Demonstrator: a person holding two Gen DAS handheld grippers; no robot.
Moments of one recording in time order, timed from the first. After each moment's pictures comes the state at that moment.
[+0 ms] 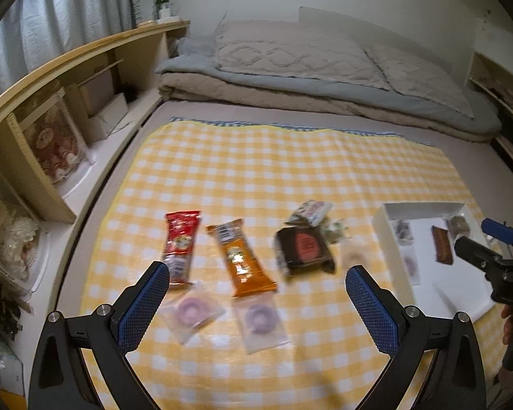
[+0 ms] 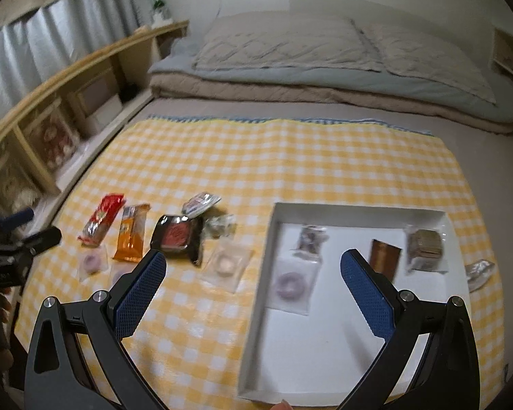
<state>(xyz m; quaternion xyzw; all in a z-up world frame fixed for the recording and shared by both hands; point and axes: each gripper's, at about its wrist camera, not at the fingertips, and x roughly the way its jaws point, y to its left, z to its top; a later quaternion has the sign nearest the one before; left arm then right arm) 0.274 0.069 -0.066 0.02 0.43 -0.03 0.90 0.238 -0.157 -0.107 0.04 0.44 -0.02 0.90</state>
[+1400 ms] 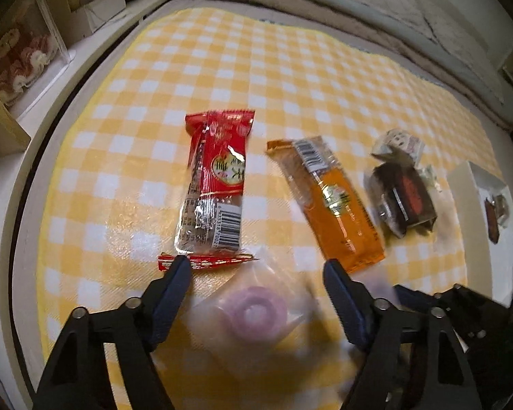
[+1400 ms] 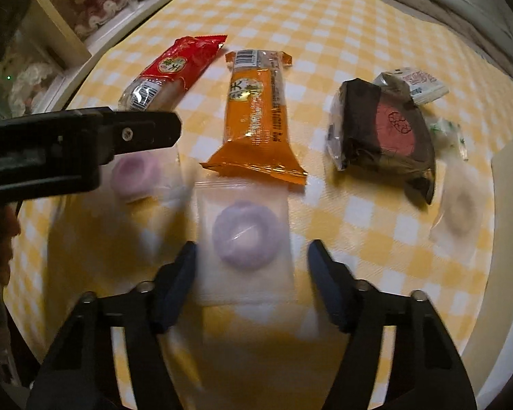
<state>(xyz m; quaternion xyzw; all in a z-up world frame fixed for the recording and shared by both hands) 0.409 0.157 -0.232 -0.03 0.58 -0.04 0.82 0.309 0.034 -0.278 0.00 0.61 0.12 0.78</state>
